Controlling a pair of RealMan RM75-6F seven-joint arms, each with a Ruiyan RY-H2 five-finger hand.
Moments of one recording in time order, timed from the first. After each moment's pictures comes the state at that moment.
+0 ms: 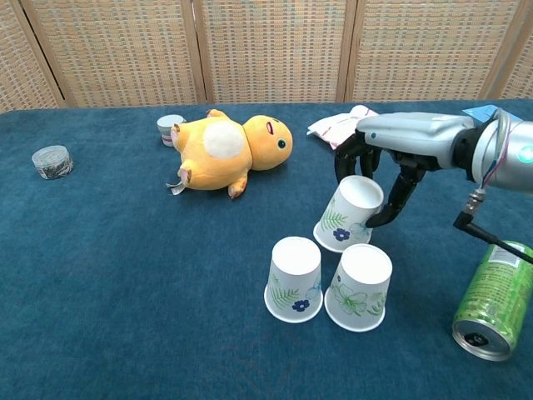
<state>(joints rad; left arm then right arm) -0.08 -1.04 -0.01 -1.67 1.56 1.50 -0.12 0.80 -1.43 0.15 -1.60 -1.16 0.89 -0.29</state>
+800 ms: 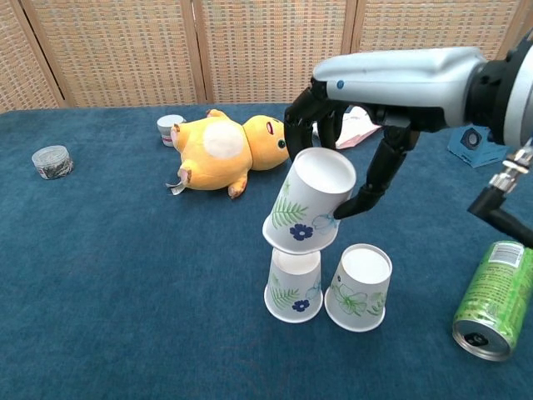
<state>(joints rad) -0.08 -1.03 0.00 -1.66 1.58 1.51 -0.16 0.82 -1.27 0.16 -2.06 -1.11 0.98 -0.57</state>
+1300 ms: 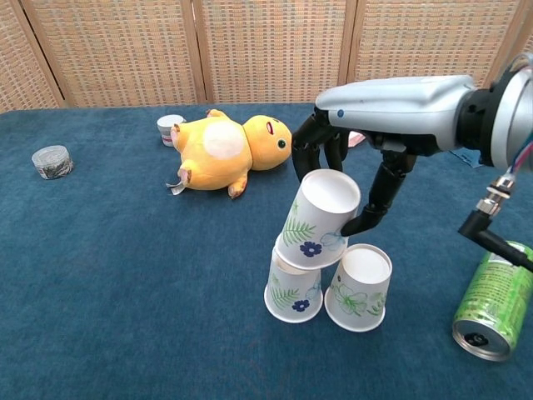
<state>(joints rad) -0.08 -1.03 0.00 -1.67 1.58 1.50 -0.16 0.85 -1.29 0.13 -2.04 -1.03 0.99 -0.61</state>
